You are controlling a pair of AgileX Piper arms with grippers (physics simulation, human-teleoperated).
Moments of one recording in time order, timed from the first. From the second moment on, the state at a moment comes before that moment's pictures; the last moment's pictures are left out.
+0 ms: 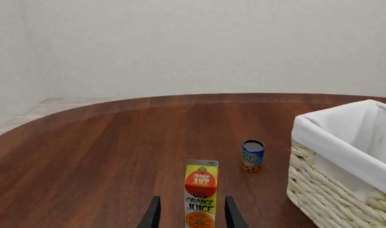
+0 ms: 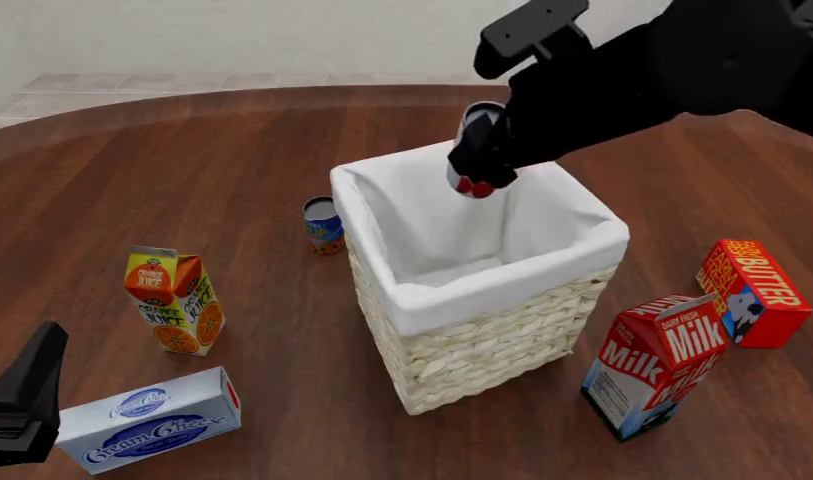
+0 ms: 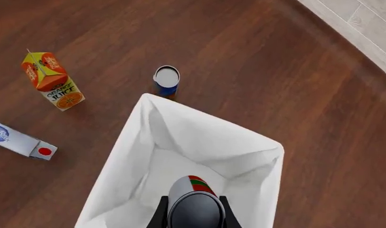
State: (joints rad) left arm 0.00 0.00 -0.02 0.02 0.00; right arm 0.59 1.43 -1.36 0.72 -0.21
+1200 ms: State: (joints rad) left arm 0.00 0.00 -0.02 0.02 0.00; right arm 0.59 1.60 -1.30 0.62 -0.20
